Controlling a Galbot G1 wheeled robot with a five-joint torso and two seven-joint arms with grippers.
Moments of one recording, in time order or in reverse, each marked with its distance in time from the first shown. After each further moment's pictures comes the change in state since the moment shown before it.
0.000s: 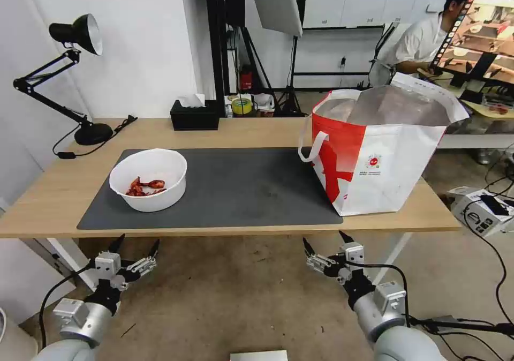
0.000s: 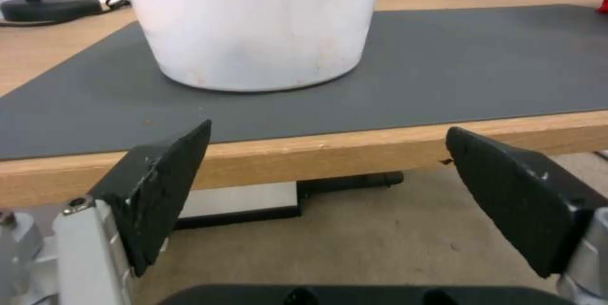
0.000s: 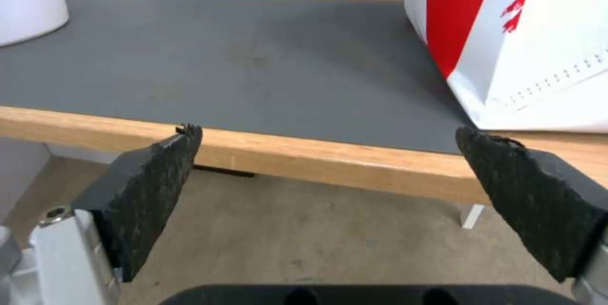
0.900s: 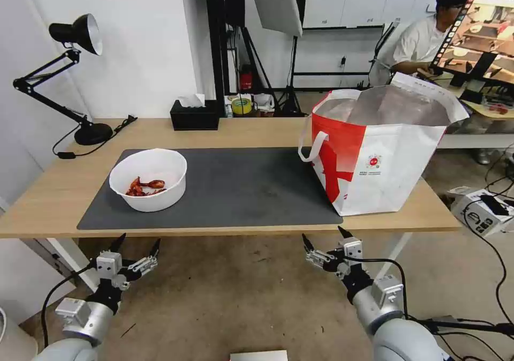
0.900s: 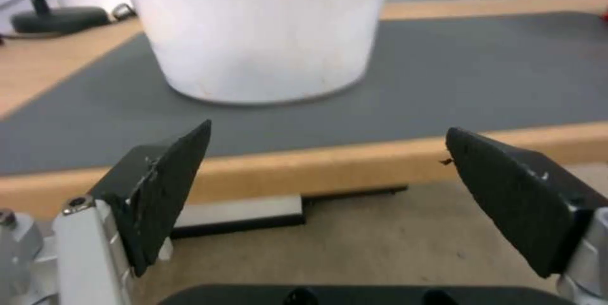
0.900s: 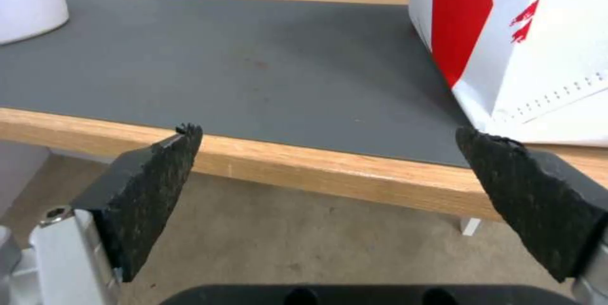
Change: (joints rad) left arm -0.013 0.007 -0.003 0.003 0.000 -0.018 -0.015; right arm 0.035 -0.013 -0.018 -0.015 0.006 0.000 0.001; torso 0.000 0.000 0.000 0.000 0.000
